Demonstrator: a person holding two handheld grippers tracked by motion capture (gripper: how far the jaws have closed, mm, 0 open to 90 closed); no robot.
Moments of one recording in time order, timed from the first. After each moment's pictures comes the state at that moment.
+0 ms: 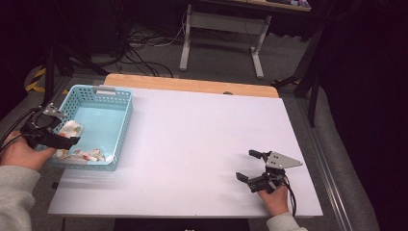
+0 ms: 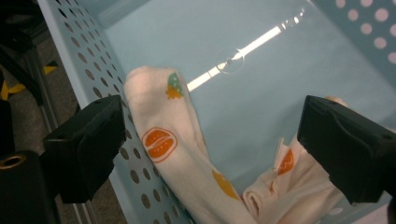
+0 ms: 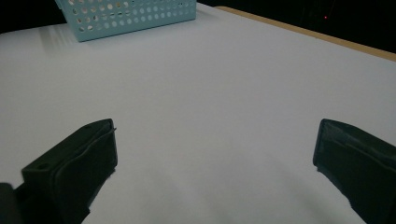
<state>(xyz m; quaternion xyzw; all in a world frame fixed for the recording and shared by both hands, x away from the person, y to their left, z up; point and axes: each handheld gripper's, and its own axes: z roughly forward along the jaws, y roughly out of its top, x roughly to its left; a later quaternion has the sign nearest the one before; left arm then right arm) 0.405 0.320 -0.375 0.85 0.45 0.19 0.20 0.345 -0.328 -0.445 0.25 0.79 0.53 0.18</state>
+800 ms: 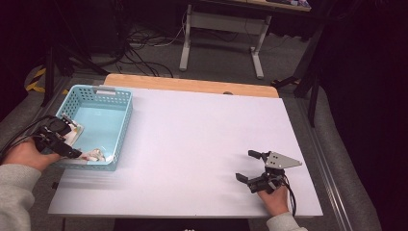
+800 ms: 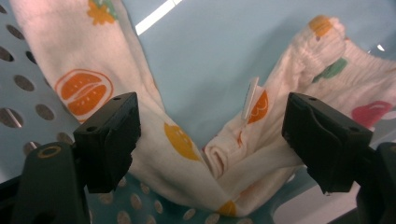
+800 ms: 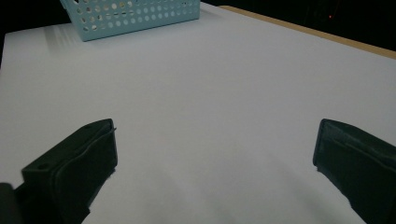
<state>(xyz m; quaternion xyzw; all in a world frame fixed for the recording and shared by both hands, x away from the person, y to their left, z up) 0.416 0.311 -0.399 0.88 0.46 0.06 0.10 0.345 -0.327 -0.445 0.24 0.79 0.53 0.17</state>
